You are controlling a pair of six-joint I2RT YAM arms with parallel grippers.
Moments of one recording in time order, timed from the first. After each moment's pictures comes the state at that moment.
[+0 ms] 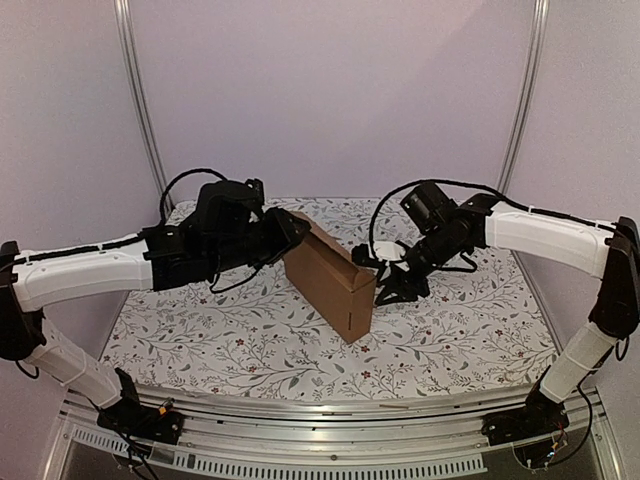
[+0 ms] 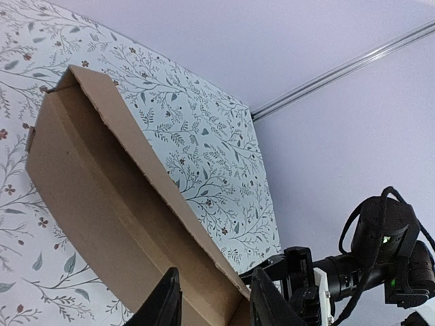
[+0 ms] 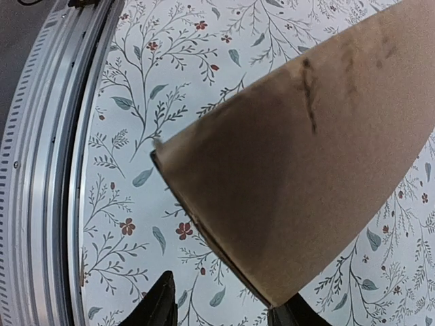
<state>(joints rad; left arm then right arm) -0.96 1.41 1.09 -0.07 -0.27 -1.04 0.71 1.63 1.31 -0.76 -0.45 -0.75</state>
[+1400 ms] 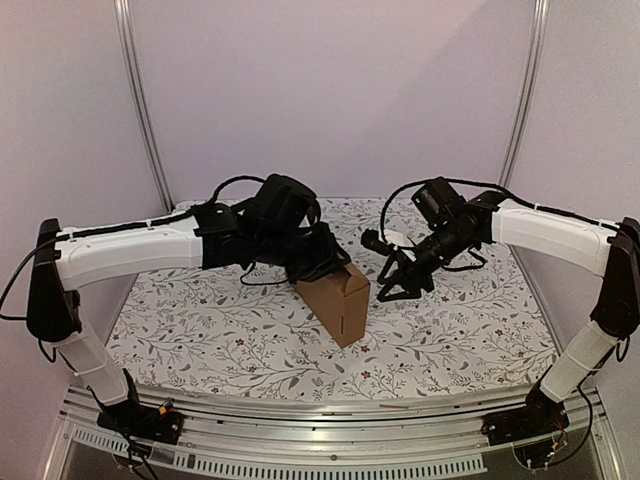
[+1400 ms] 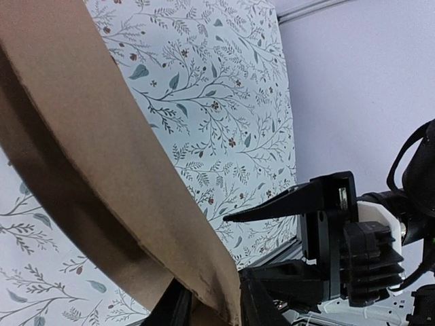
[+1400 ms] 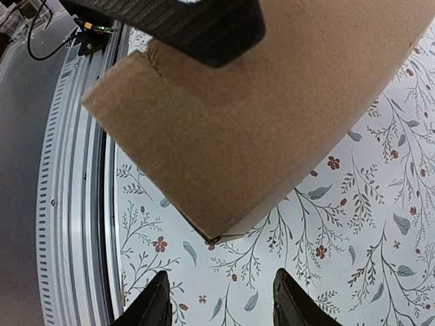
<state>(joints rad) -1.01 1.67 1.41 -0.39 -0.02 -1.14 0.65 1.62 1.30 -0.76 -0.61 -0.58</state>
